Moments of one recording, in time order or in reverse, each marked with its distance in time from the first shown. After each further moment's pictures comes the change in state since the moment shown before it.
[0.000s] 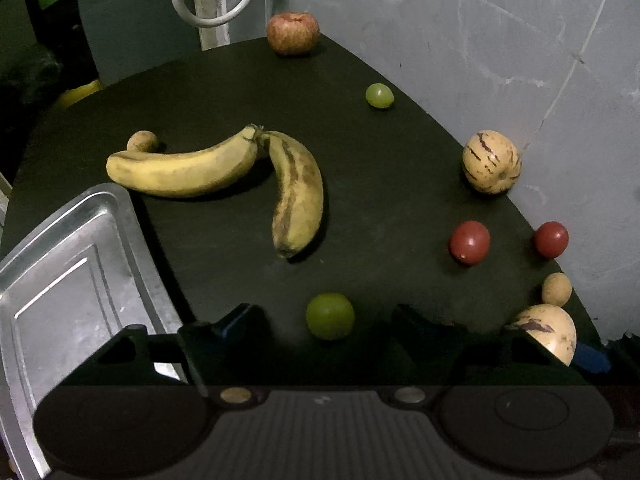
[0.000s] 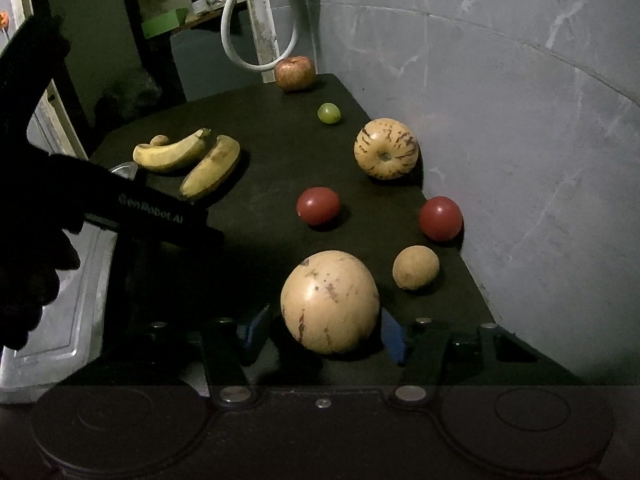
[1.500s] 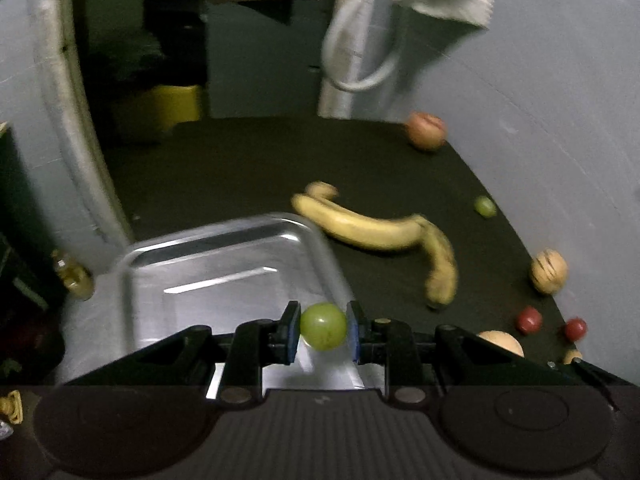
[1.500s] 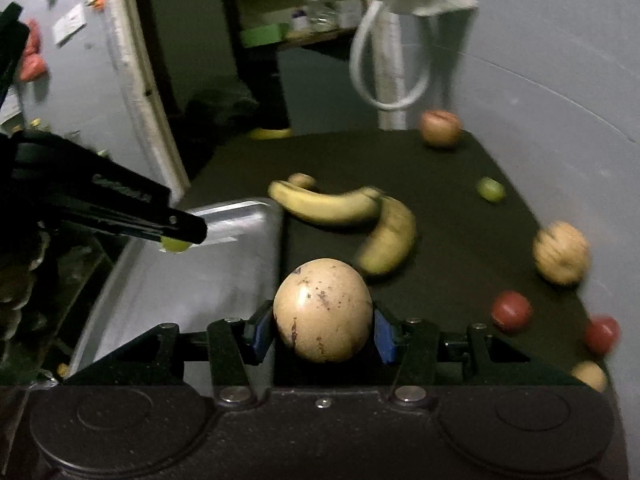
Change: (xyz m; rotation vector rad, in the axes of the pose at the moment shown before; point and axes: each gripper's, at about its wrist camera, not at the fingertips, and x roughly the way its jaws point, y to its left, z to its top) left arm -0.099 0.114 -0.024 -0.289 -0.195 0.097; right arm 0.007 0.116 0.046 -0.176 -0.083 0.227
